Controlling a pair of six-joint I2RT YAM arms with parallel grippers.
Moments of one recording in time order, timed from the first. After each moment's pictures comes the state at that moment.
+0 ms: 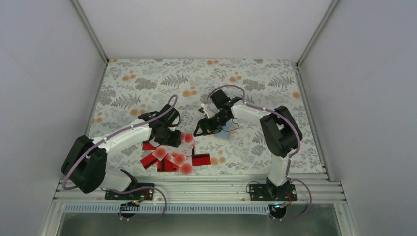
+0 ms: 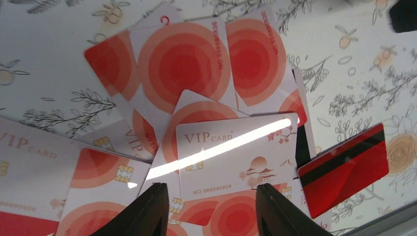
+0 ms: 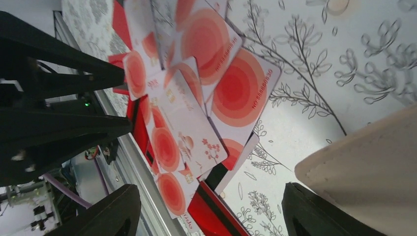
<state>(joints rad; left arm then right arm) -0.63 1.37 0.83 -0.74 0.14 -0.41 0.61 1.88 1.22 -0.62 -0.80 0.18</state>
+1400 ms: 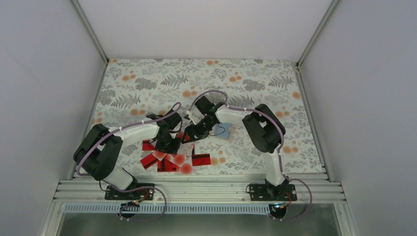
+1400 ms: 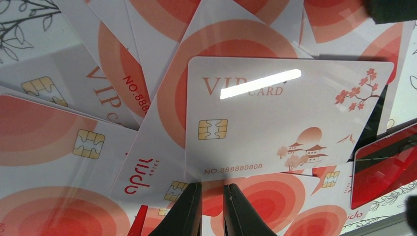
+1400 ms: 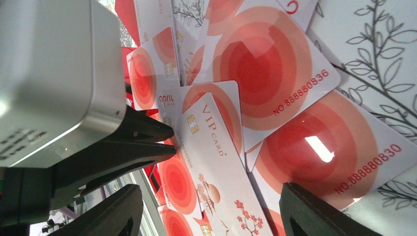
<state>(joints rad) -0.62 1.53 0.80 -0.78 0.23 -0.47 0.75 2.07 1.32 -0.53 -0.82 0.23</state>
